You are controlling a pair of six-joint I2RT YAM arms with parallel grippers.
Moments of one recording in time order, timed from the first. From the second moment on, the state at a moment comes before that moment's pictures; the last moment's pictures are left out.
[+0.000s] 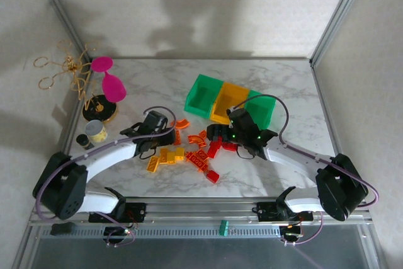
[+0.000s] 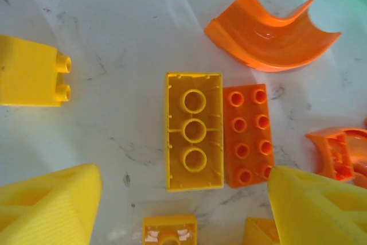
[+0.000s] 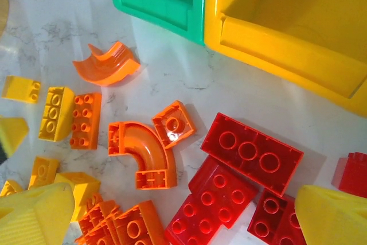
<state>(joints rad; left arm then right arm) -0.52 1.36 0.71 -0.35 -0.17 -0.64 0.72 1.32 0.73 -0.17 -0.03 0.63</state>
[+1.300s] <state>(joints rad) -0.53 1.50 0.99 -0.37 -0.23 -0.60 0.65 1.37 0.81 -0.16 -0.03 0.64</state>
